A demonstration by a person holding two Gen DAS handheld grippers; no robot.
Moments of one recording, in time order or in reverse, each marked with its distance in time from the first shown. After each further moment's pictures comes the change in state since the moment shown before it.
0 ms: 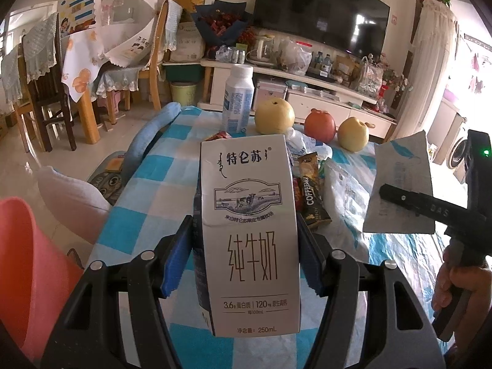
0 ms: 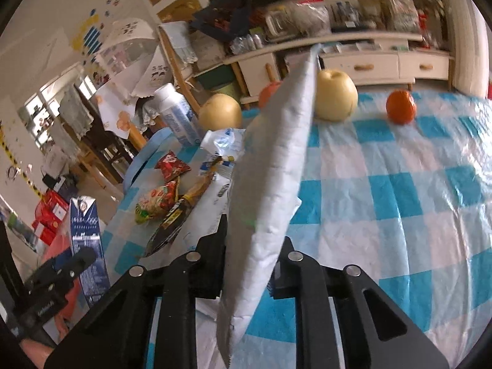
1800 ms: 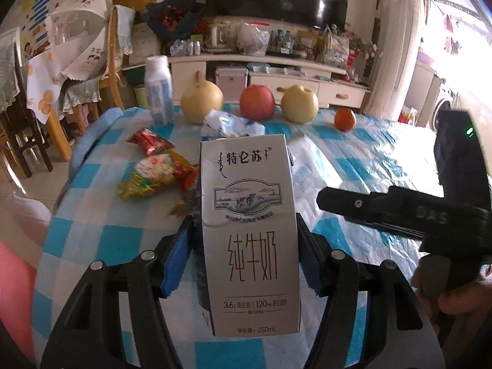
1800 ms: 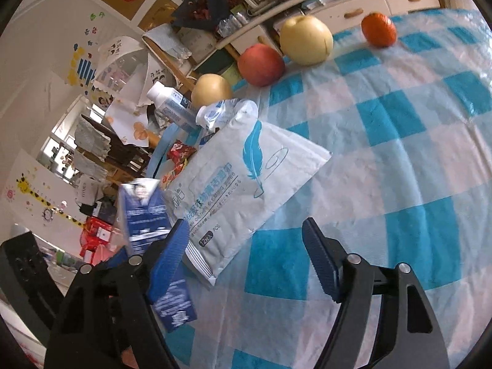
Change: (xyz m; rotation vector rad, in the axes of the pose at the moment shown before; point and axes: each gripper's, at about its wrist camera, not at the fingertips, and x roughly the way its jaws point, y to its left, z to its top) left arm 0.023 -0.098 -0.014 0.147 0.054 -0.061; right arm 0.006 -0.052 -0.027 0.295 0.126 0.190
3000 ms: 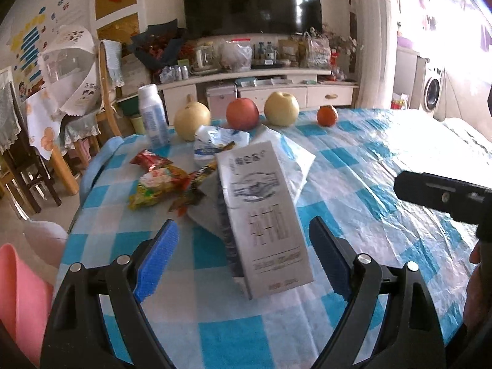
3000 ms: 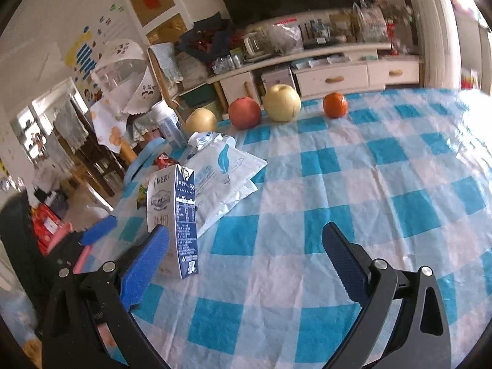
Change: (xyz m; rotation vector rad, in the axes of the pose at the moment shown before) left arm -0.025 -0.029 -0.024 0.156 -0.074 0.030; right arm -0.091 0.023 -0.047 -0.205 -0.218 -0.220
